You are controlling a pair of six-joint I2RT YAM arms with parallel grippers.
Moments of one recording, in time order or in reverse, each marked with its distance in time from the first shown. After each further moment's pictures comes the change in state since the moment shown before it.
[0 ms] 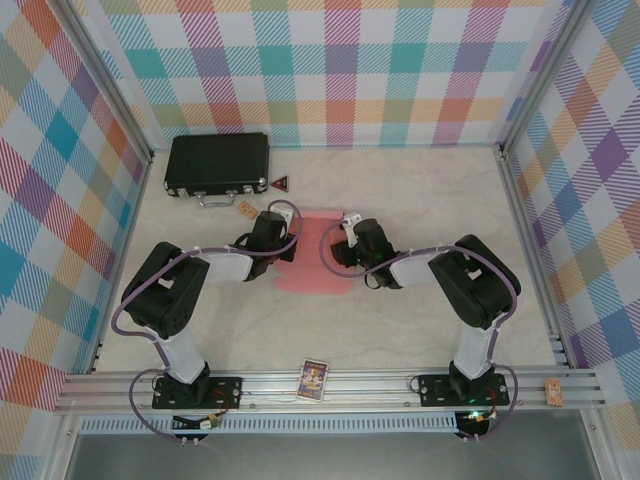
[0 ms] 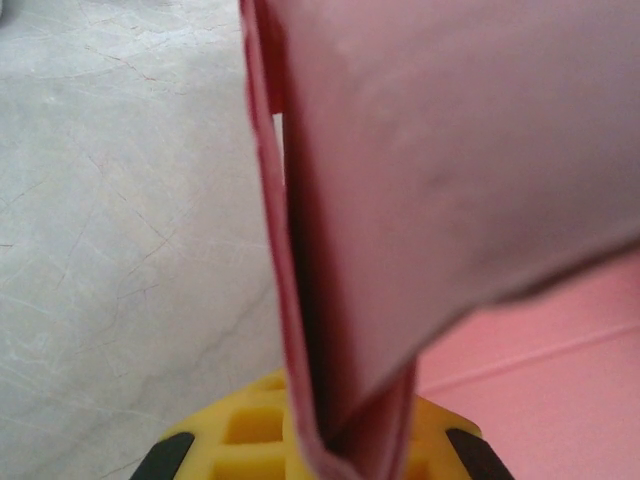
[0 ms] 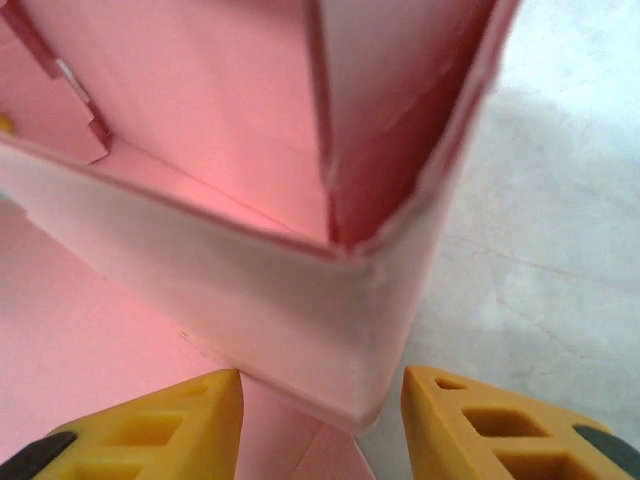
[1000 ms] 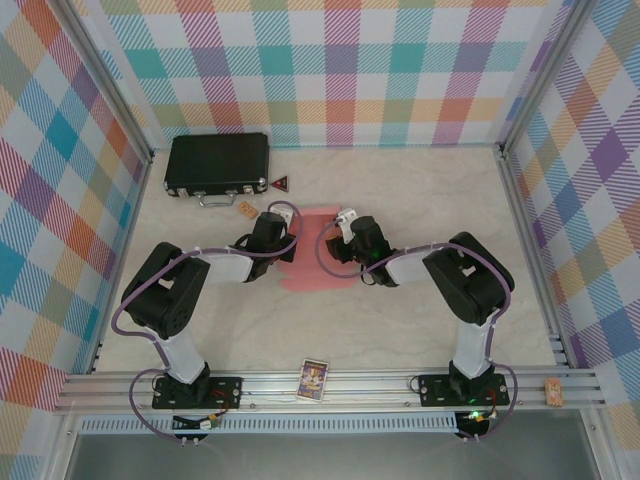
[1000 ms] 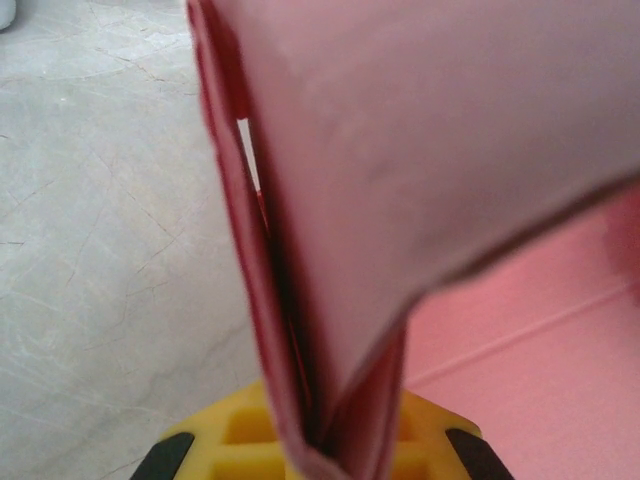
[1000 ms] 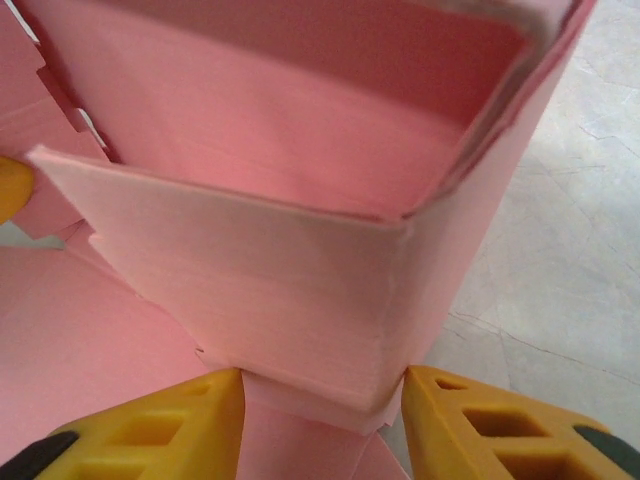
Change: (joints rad) left arm -0.005 -0.001 -0.011 0.016 -0.018 0.000; right arm 0.009 0.043 0.038 0.061 -0.023 -0.062
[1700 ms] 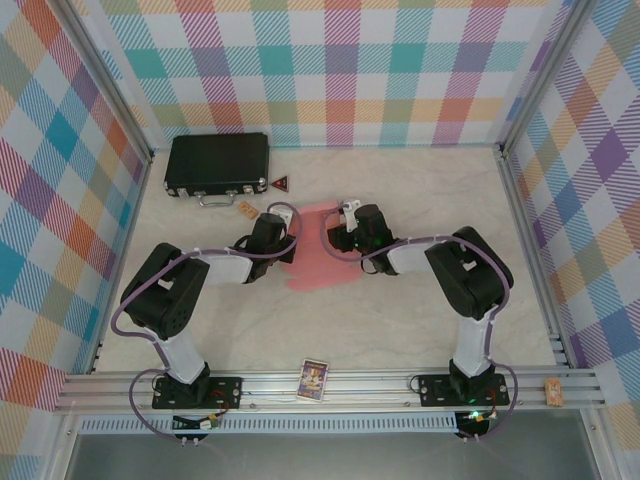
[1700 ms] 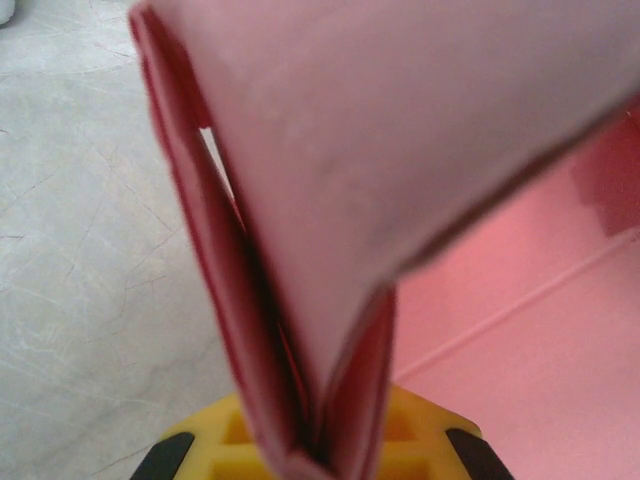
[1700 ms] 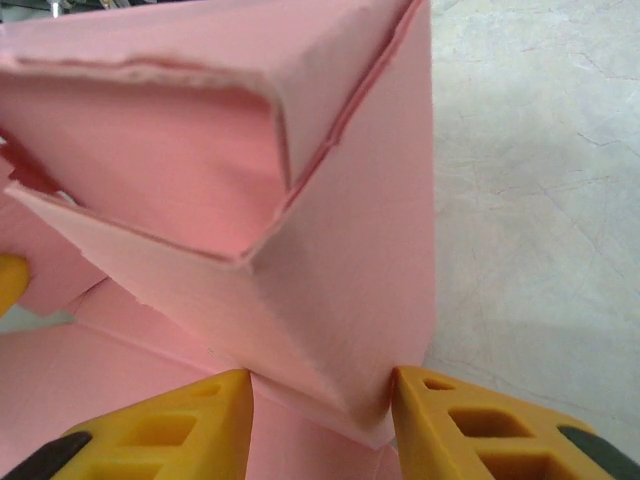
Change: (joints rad) left arm 0.000 -0.006 -0.013 0.009 0.003 0.000; right arm -0.058 0.037 0.098 -0.063 -0.097 0.119
